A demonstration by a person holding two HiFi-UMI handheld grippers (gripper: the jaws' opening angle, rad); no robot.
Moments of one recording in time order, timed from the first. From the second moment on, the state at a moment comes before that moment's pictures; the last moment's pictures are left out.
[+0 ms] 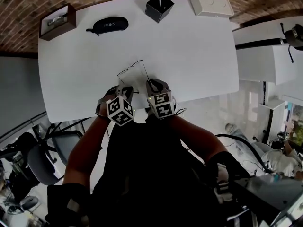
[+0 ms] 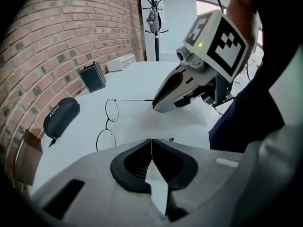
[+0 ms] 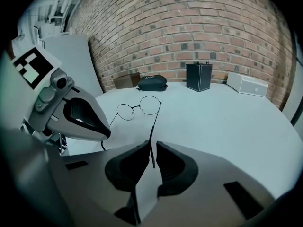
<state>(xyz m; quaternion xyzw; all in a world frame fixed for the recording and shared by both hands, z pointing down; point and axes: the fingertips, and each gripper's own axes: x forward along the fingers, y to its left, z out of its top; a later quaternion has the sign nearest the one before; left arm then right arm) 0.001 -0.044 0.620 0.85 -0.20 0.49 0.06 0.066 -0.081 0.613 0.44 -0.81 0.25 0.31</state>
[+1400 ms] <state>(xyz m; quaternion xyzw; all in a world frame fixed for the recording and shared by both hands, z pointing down) 0.032 -0.031 0.600 0.84 -0.29 0.40 0.22 0.049 -0.071 0.570 0.35 -0.86 0.22 0.29</state>
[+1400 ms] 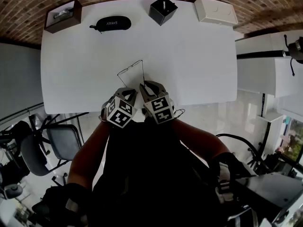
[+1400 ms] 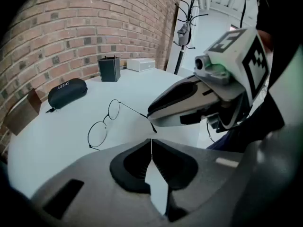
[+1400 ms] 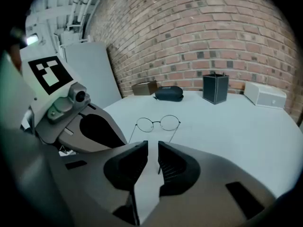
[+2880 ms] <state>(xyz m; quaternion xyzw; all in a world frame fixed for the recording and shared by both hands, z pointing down) -0.053 -0.053 0.605 0.81 -0.35 0.41 0.21 0.039 -0.065 0.566 0.35 -0.85 0.30 0.24</state>
